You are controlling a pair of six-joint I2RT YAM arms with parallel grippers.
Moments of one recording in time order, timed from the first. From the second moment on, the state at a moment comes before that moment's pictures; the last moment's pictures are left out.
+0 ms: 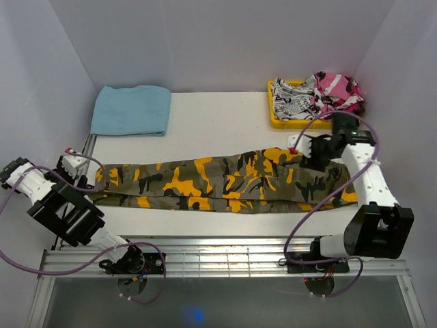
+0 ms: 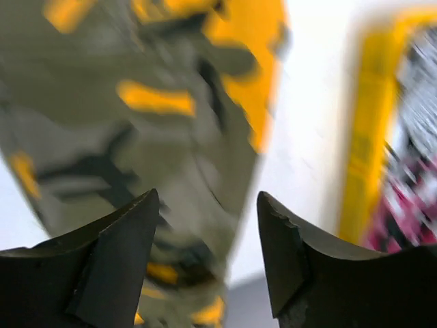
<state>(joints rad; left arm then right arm) 0.98 1.63 1.34 -1.24 0.81 1.77 -0.16 1.37 1.25 -1.01 -0.48 -1.62</state>
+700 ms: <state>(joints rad) 0.87 1.61 1.21 -1.24 0.71 1.88 0.66 1.45 0.93 -0.72 -0.24 -0.98</state>
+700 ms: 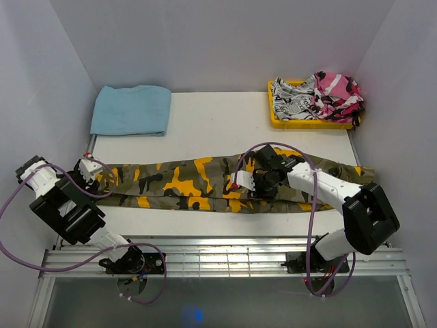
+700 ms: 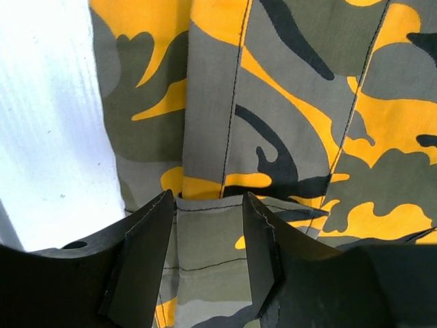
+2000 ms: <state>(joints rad) 0.77 1.71 1.16 -0.99 0.50 1.97 0.69 1.43 0.84 -0.59 -0.16 -0.96</state>
